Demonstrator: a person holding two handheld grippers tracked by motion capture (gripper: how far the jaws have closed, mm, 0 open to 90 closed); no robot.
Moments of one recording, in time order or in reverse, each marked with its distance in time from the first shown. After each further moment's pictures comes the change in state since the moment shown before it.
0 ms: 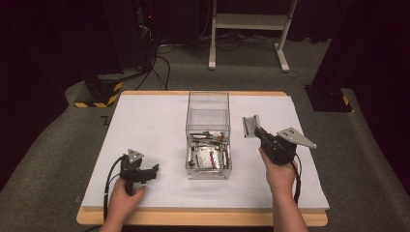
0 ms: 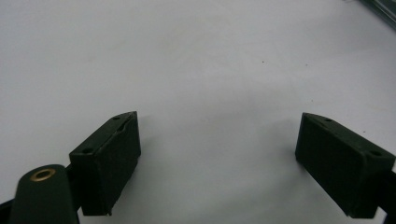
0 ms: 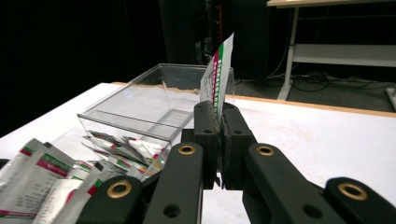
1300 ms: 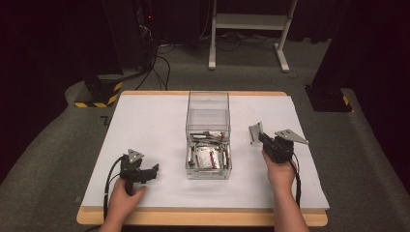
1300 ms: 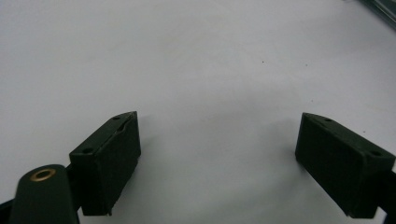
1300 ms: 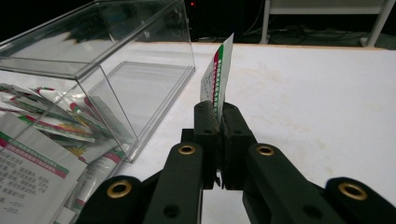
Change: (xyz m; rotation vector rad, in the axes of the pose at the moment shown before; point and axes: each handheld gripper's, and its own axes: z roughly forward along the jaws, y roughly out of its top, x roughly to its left) left arm 0.000 0.000 0.000 0.000 0.000 -0.001; right arm -0.037 -0.040 0.033 0.166 -0.103 0.040
